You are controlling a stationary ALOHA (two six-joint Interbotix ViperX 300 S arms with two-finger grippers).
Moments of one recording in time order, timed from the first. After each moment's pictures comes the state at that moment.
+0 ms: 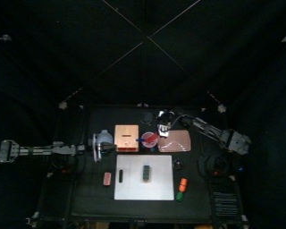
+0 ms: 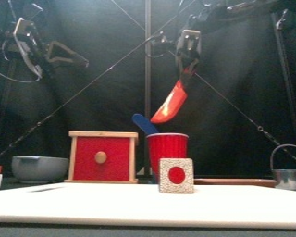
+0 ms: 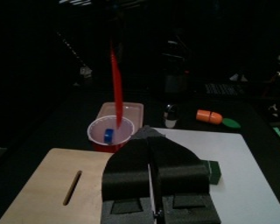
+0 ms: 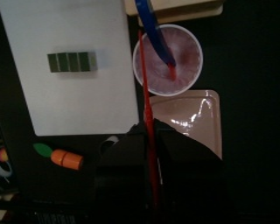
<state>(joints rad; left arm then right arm) 0.18 -0.74 1.21 0.02 -0.48 0.00 -0.50 -0.16 0.00 0.29 1.32 -0.40</state>
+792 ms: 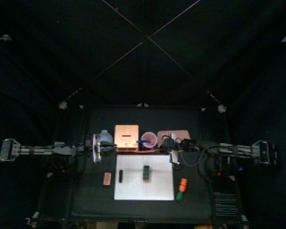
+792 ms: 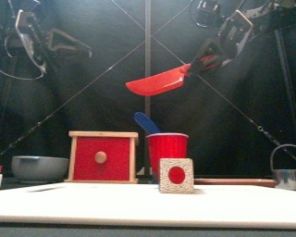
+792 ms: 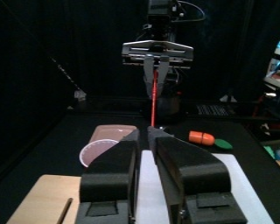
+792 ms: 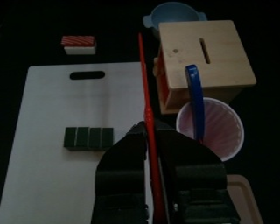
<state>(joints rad) 0.09 -0.62 1.14 0.02 -0.50 0.00 -0.13 -0.46 0.79 0.30 0.17 -0.39</state>
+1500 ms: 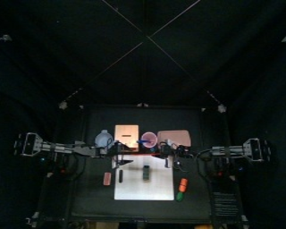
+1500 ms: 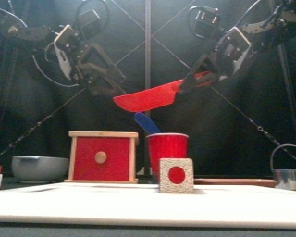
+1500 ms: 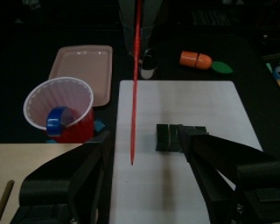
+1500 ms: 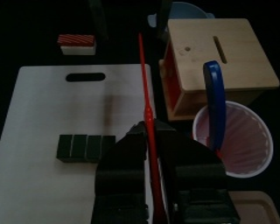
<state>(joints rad) 0.06 -0.25 0.87 0.02 -0.20 0.00 -0.08 -0.36 0.83 0.30 0.00 -0.39</state>
